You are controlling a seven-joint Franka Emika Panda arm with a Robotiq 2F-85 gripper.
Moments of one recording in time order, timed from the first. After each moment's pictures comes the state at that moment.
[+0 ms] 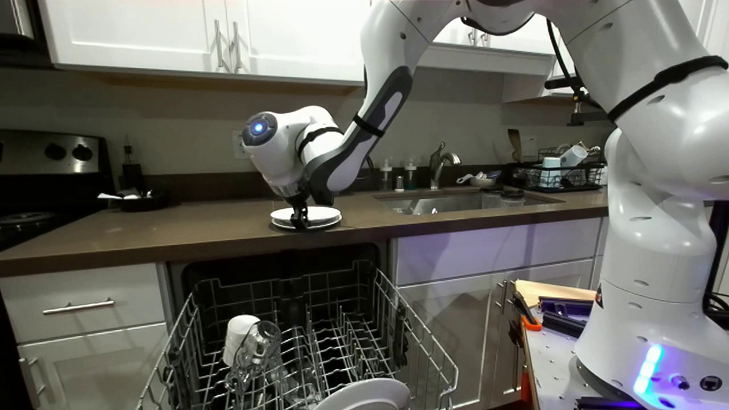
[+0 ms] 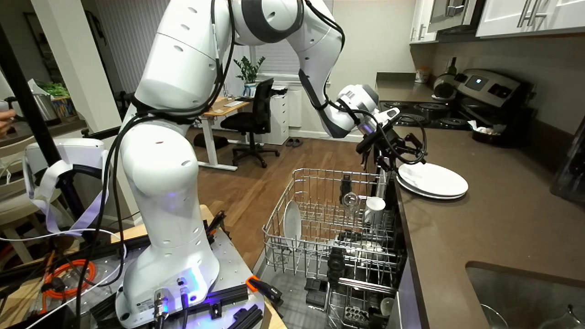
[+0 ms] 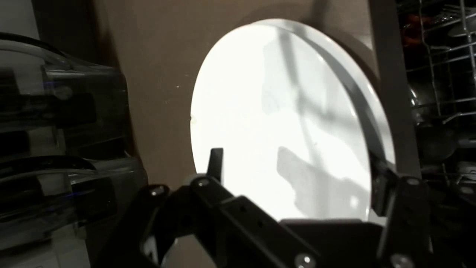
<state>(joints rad) 0.02 0.51 -0.04 -1.83 -1.21 2.23 0.51</state>
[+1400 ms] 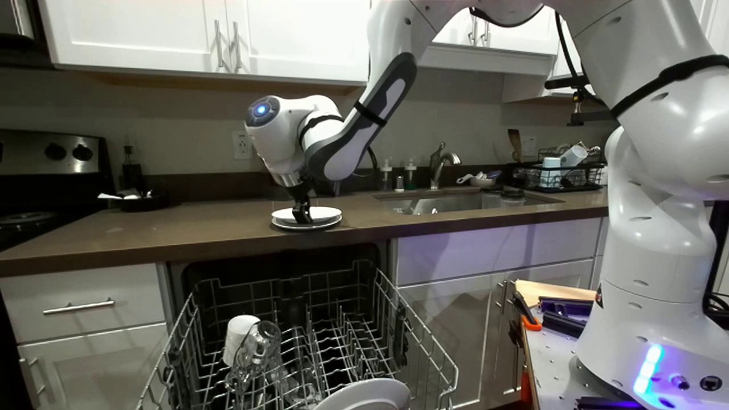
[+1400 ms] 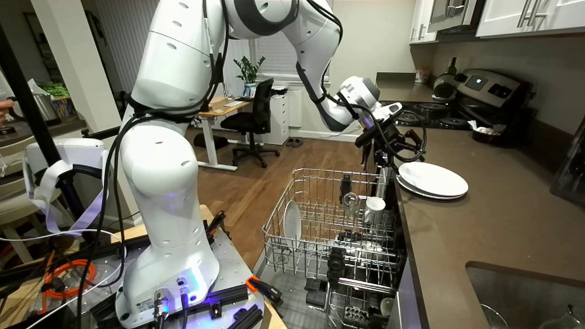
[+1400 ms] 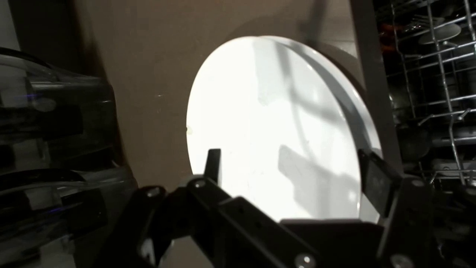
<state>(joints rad) 0.01 0.46 -0.05 -1.86 -1.10 2.25 0.42</state>
